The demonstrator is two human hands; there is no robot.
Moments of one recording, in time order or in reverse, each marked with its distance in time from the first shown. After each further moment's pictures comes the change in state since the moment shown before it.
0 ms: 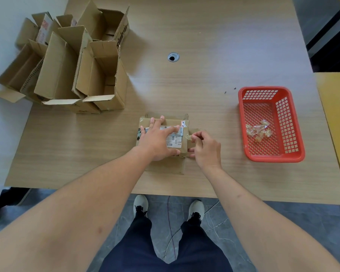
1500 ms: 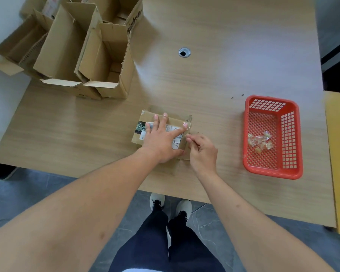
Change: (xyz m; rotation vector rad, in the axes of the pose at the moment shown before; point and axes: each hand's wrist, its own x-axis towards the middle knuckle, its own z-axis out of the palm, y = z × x) left_hand 0.005 0.016 0.022 0.088 0.029 -0.043; right_hand 0.002 0.006 0.009 -0.051 -0.010 -0.158
